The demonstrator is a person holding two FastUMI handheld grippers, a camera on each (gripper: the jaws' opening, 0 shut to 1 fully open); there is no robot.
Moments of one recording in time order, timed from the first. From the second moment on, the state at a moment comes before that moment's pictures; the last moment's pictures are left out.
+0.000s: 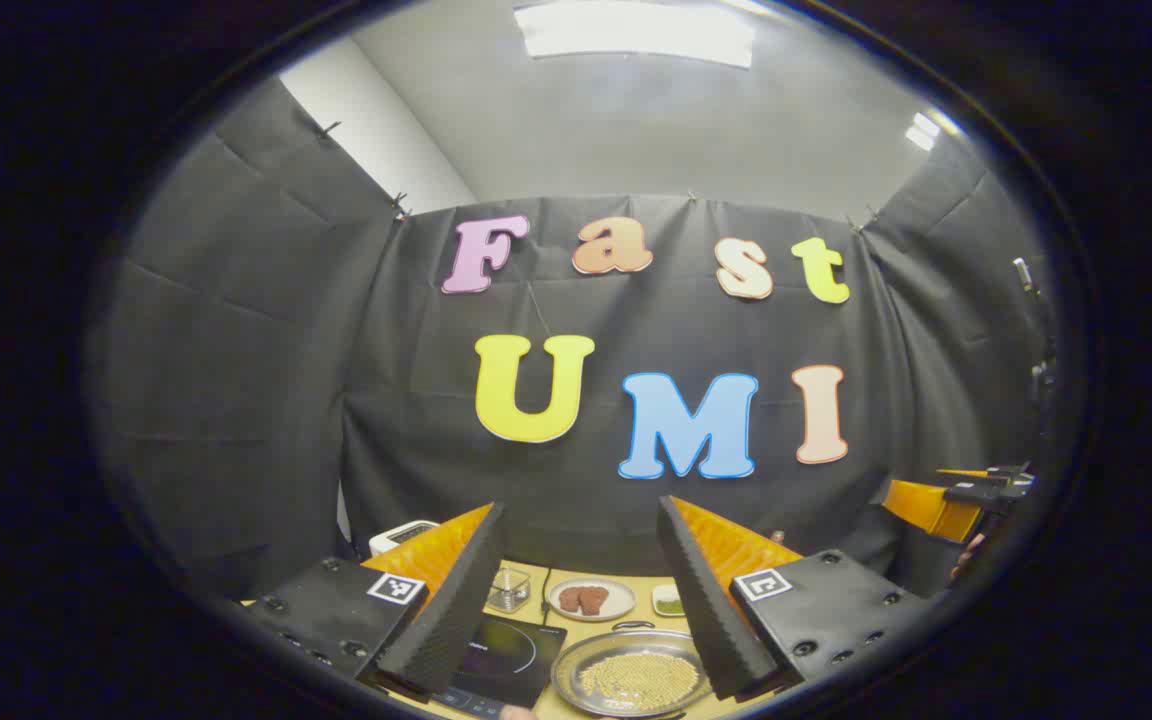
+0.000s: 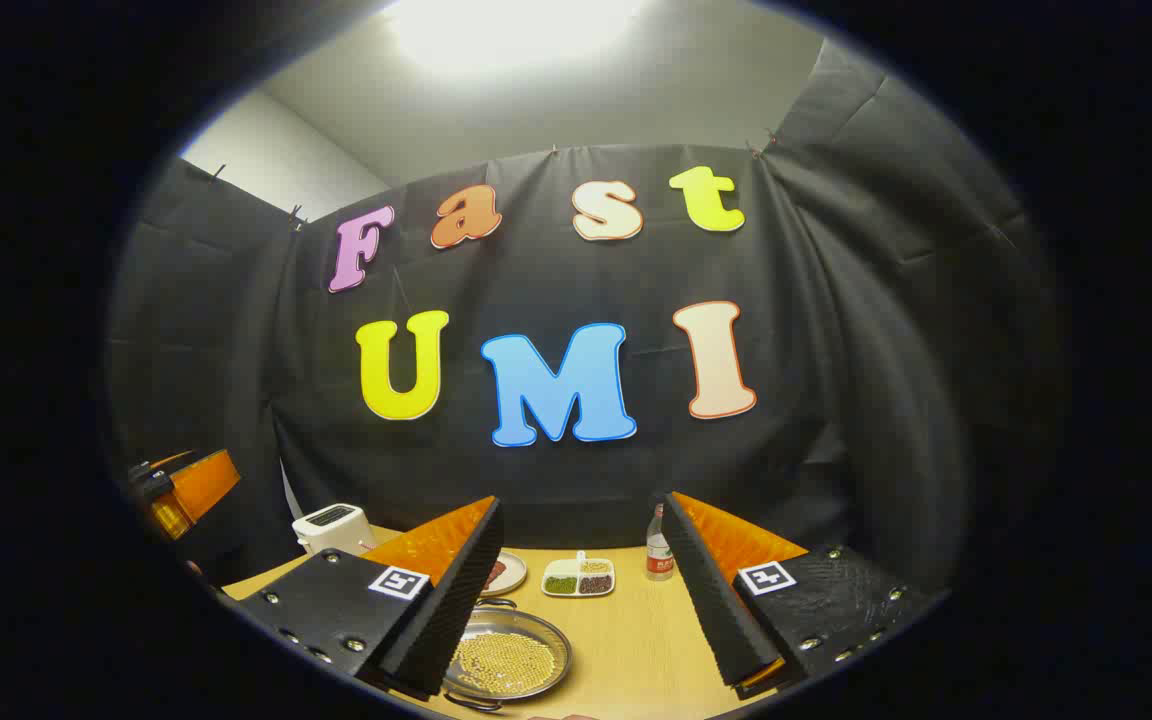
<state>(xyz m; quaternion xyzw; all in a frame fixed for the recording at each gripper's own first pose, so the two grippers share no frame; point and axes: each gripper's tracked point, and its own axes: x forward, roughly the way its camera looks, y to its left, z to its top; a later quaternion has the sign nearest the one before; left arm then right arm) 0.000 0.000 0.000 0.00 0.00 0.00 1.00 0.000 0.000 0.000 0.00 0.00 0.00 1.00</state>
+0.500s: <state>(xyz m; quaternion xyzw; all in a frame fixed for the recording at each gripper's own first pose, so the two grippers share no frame) 0.008 0.016 0.011 0.00 -0.01 -0.02 1.00 -0.006 0.020 0.007 -0.01 -0.01 -0.01 1.00</state>
